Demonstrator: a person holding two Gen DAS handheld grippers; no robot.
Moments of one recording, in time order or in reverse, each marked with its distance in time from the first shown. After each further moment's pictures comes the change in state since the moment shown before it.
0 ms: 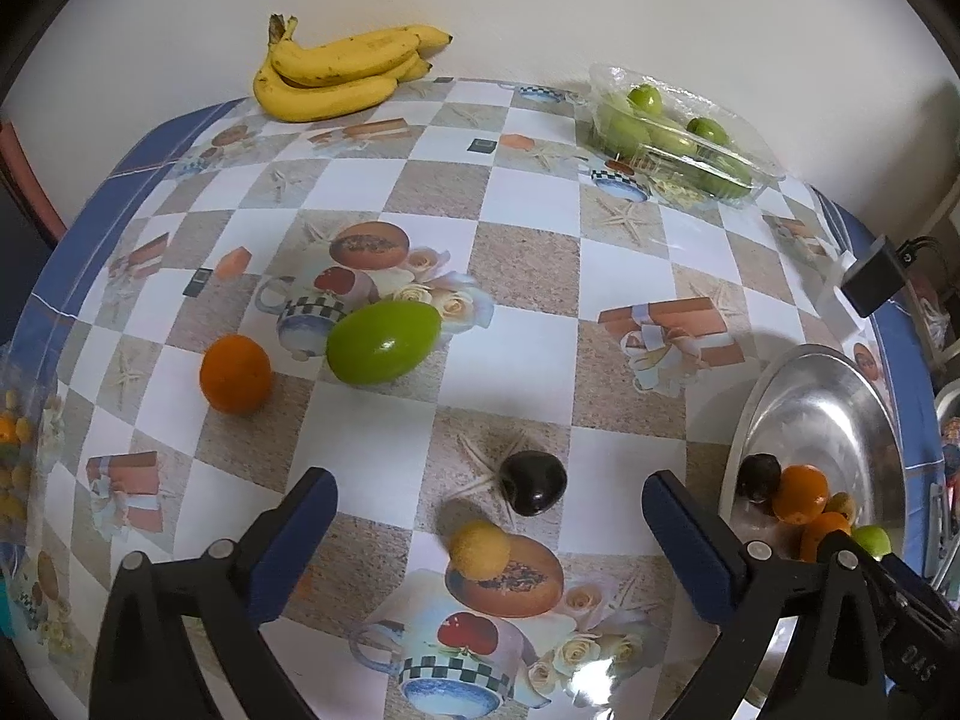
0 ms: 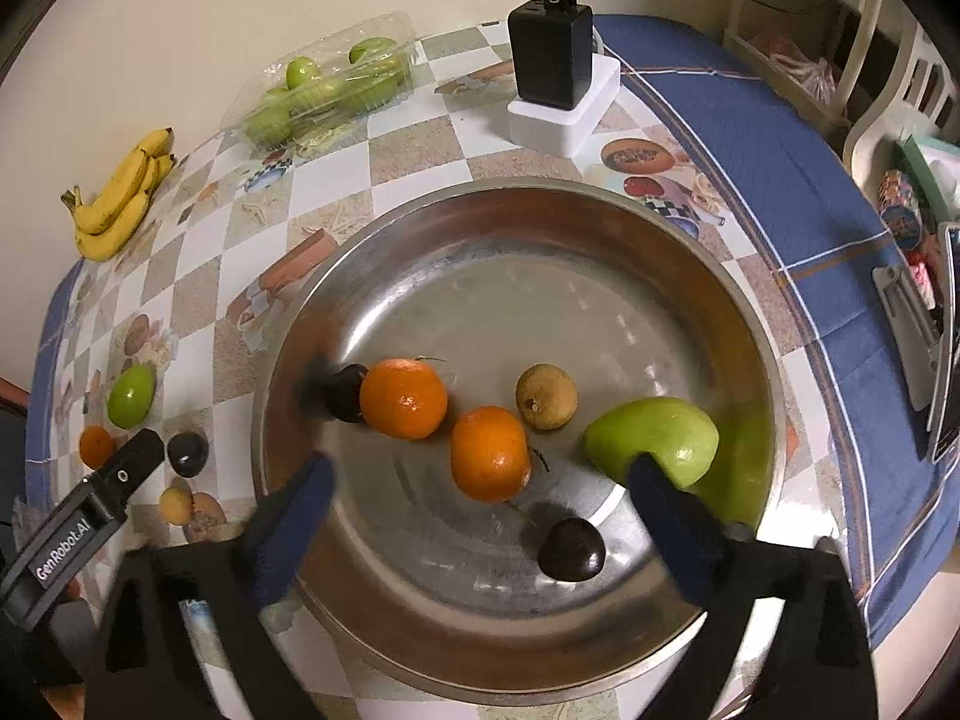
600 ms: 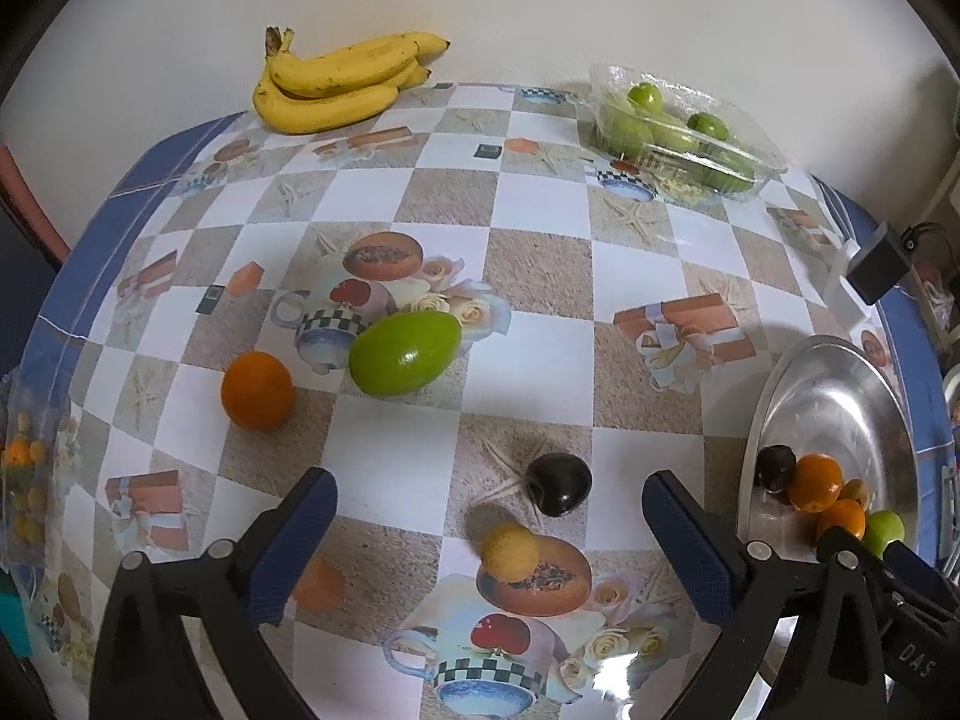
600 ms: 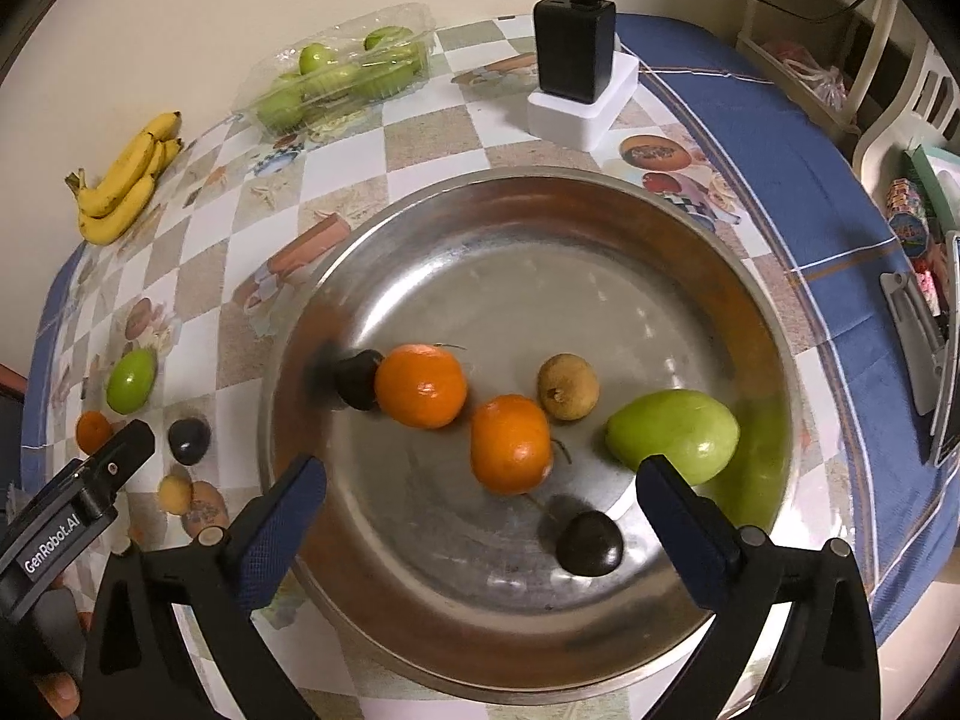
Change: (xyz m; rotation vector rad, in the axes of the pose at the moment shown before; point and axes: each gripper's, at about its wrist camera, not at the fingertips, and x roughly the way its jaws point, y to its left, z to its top) left arm -0.005 0.006 0.003 0.040 -0.009 0.021; right arm 0.003 0.007 -0.002 -0.020 0.006 0.014
